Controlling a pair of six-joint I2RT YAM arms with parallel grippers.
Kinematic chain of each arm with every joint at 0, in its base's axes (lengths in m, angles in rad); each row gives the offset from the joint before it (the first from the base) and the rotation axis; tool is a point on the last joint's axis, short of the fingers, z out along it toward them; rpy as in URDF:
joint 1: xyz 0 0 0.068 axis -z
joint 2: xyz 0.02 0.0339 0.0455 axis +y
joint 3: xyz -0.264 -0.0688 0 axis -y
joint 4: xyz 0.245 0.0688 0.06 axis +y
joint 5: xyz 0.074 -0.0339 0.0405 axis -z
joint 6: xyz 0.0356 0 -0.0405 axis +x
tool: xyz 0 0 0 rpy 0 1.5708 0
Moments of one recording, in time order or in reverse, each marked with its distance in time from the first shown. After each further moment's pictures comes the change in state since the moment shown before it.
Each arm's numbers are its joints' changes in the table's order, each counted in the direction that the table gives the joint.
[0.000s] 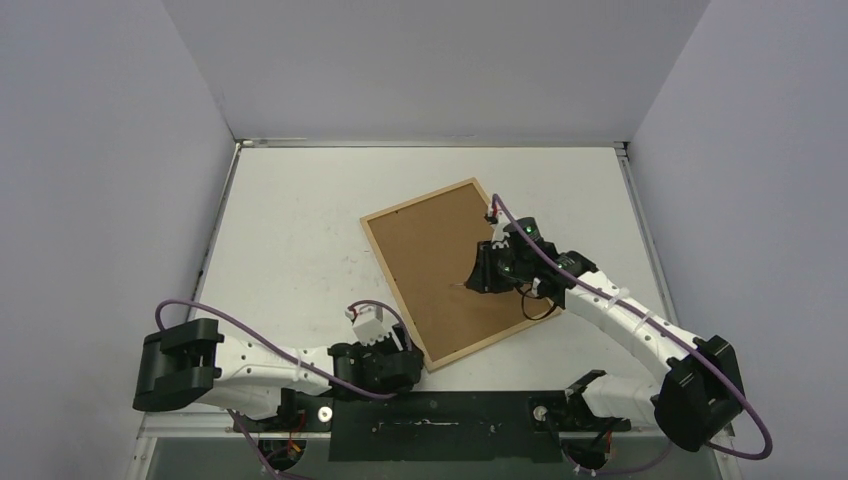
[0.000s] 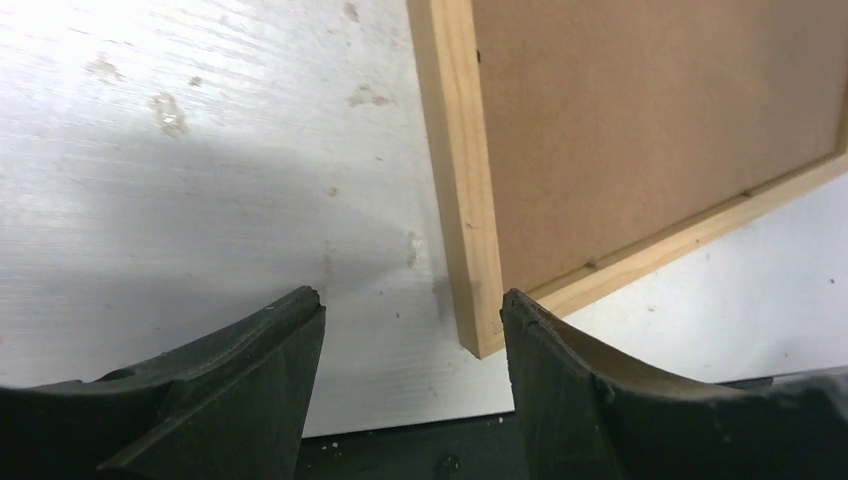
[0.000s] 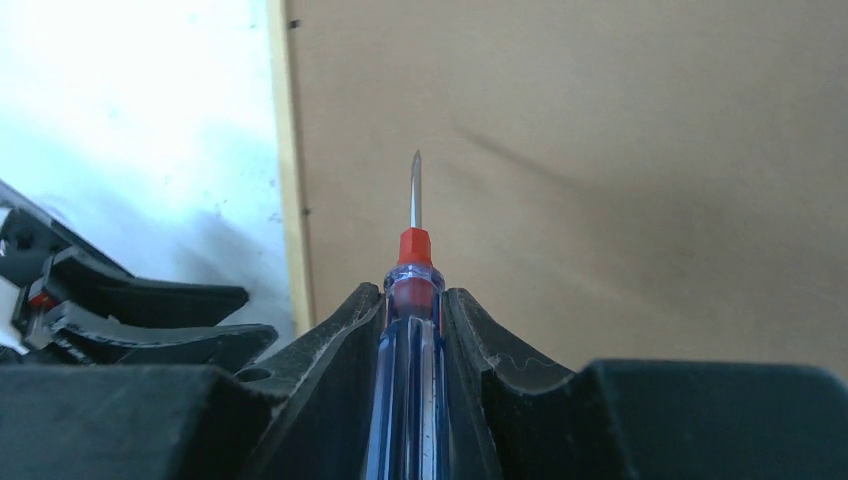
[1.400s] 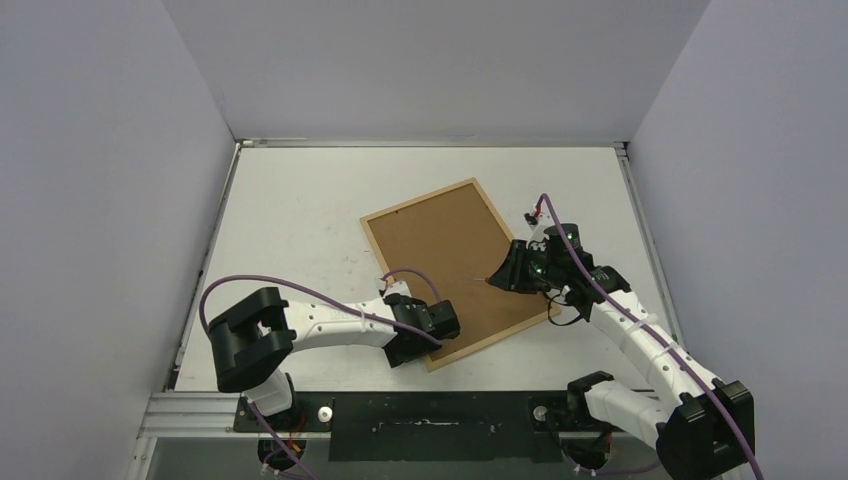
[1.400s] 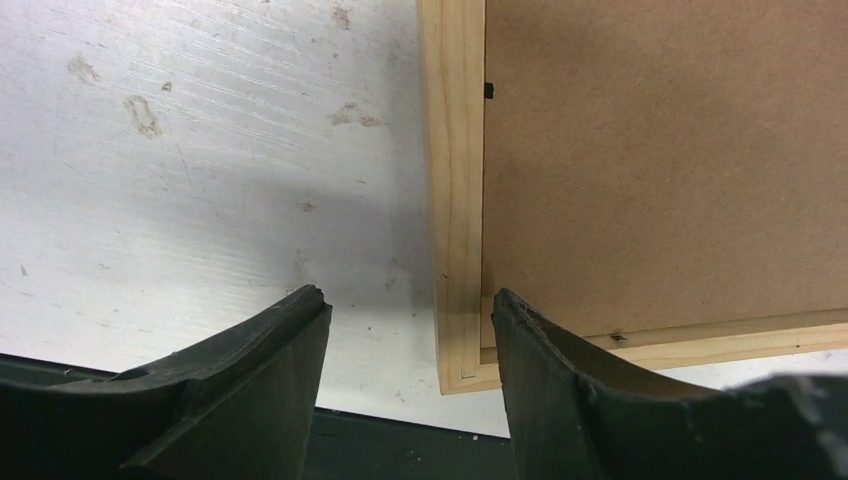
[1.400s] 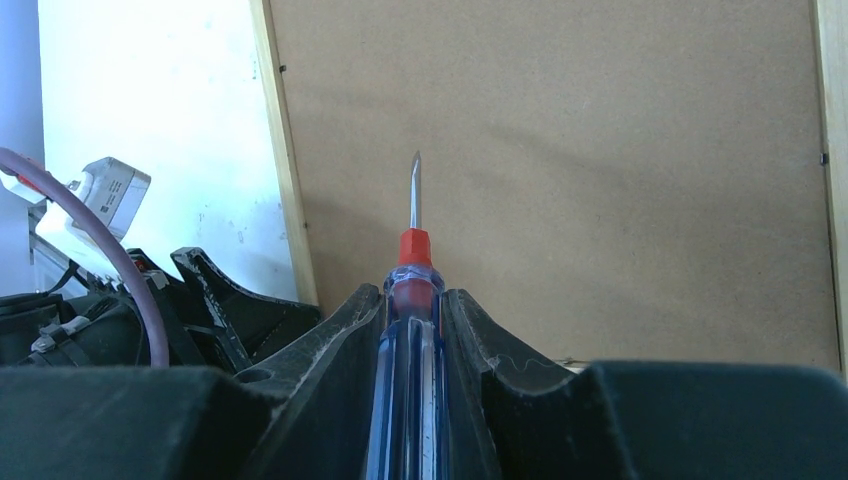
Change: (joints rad) left arm -0.234 0.368 0.490 0.466 0.309 0.099; right arm 0.256 -0.177 -0.144 -0.020 -0.142 0.061
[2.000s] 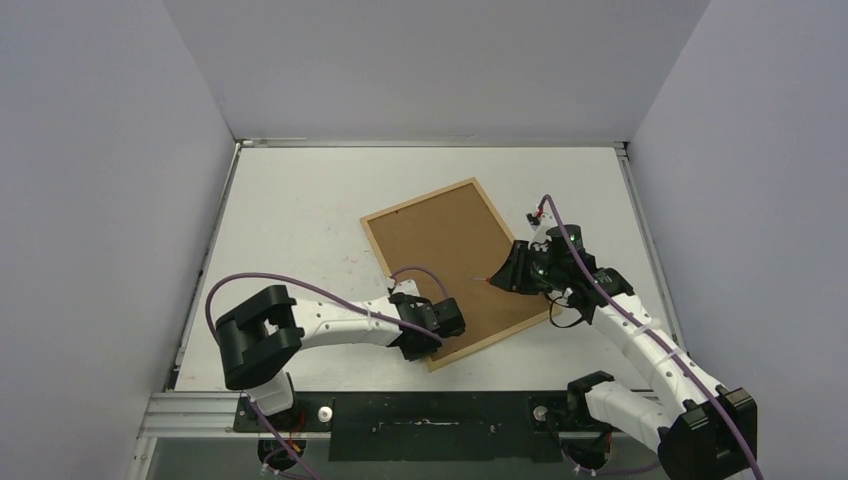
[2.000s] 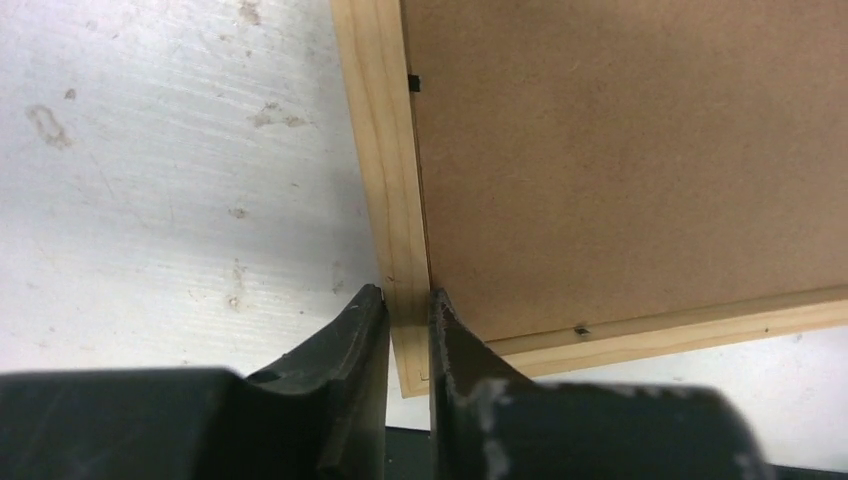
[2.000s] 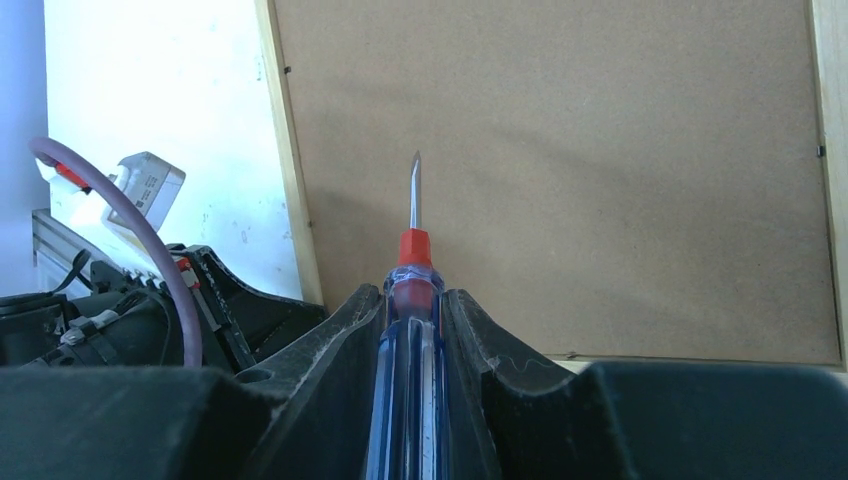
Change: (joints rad) left arm -0.003 0.053 0.034 -0.054 0.030 0.039; right arm 0.000 -0.016 0.000 0.016 0.006 0.005
